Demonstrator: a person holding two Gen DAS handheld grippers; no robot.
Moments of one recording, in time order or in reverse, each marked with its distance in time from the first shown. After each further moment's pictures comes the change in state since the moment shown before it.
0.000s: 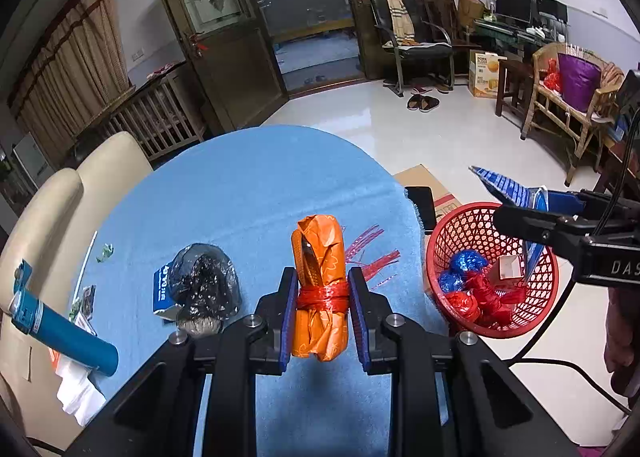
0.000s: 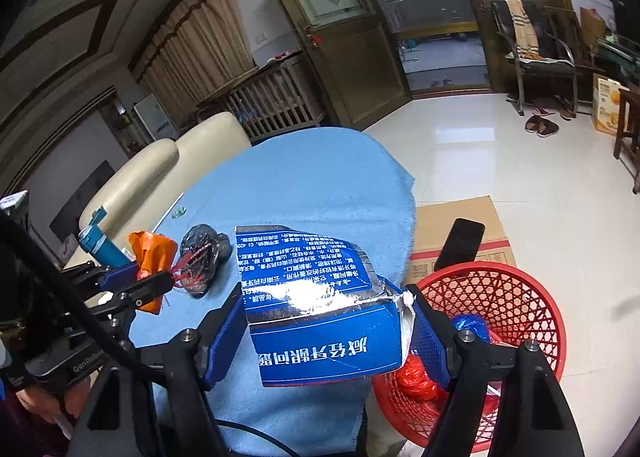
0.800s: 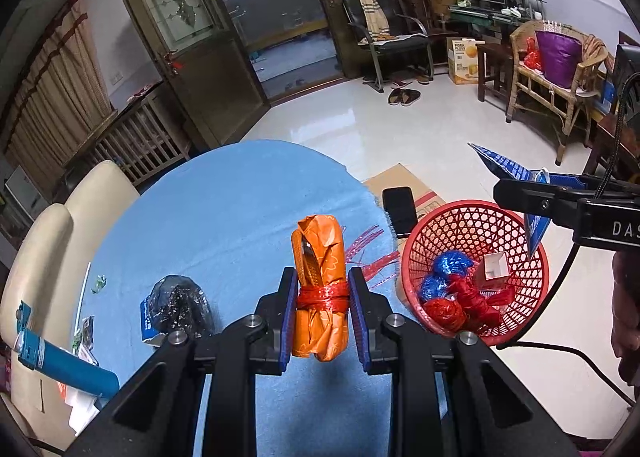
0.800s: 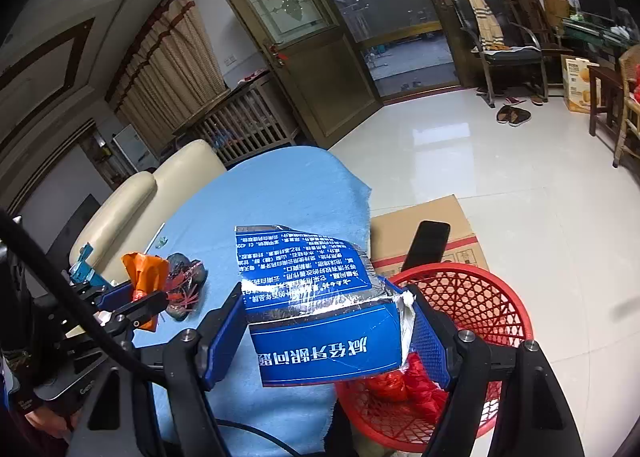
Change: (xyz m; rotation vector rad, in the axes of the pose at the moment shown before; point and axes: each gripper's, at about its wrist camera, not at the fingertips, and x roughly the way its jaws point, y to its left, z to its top) left arm 0.002 -0.042 0.020 0.103 -0.006 -0.017; right arm -0.028 -0.048 0.005 0.109 -0.048 -0.049
